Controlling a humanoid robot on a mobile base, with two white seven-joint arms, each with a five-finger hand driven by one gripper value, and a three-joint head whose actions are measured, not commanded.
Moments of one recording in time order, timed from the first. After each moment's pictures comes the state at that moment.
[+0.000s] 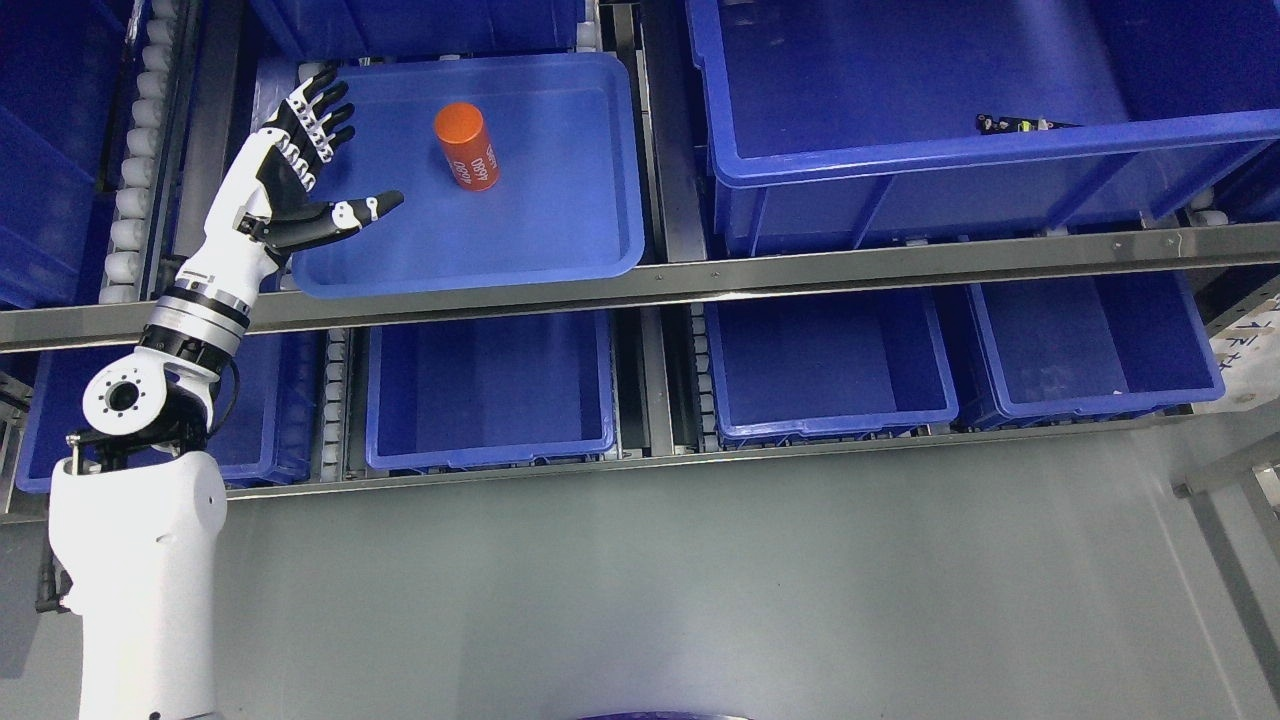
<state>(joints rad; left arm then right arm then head) -0.42 0.19 0.16 -1.39 0.15 -0.04 -0.50 0.00 0.00 0.00 0.00 0.00 -0.02 -0.03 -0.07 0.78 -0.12</state>
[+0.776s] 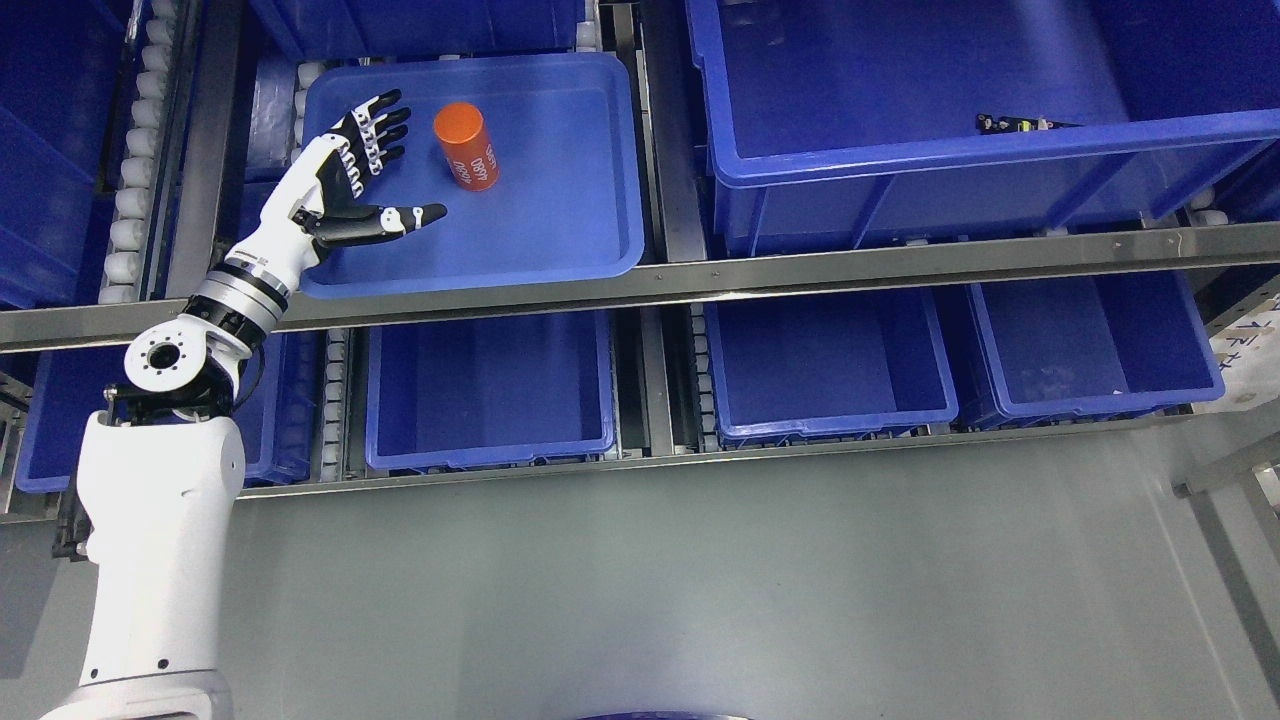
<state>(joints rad) -0.51 0.21 0.05 -1.23 0.10 -0.03 -0.53 0.00 0.00 0.00 0.00 0.00 -0.02 -0.03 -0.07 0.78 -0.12</state>
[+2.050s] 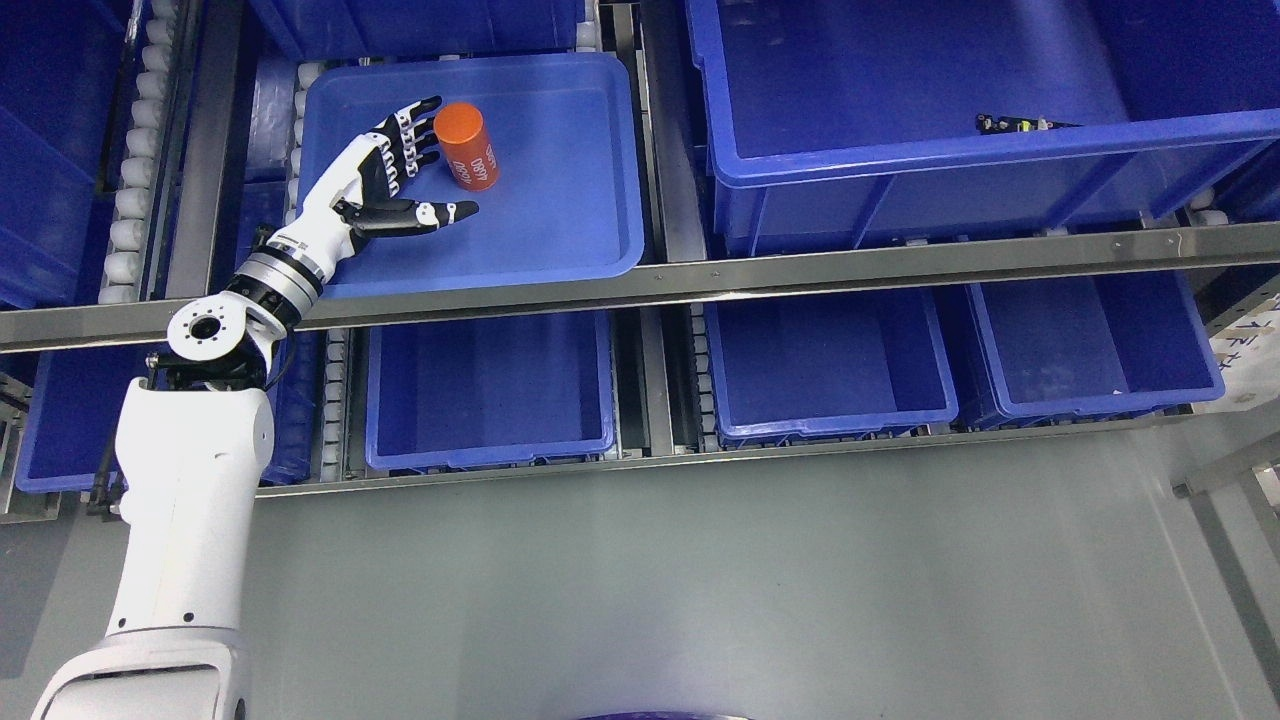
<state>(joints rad) -0.60 0.18 0.01 -1.09 0.06 -0.04 -0.53 0.00 0.00 0.00 0.00 0.00 -0.02 -0.03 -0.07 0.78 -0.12</state>
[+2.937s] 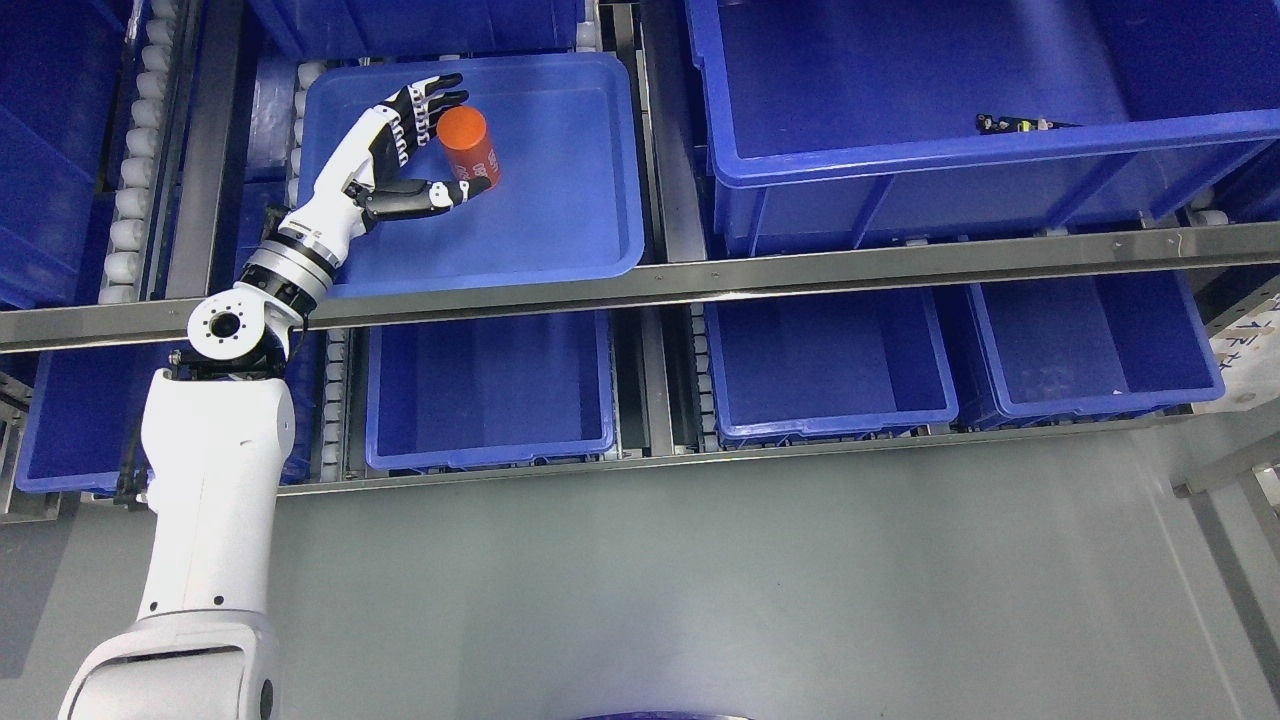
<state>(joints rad) -0.62 0.12 0.06 -1.04 0.00 -0.24 -0.54 0.00 0.00 0.00 0.00 0.00 -0.02 -0.03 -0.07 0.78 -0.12</state>
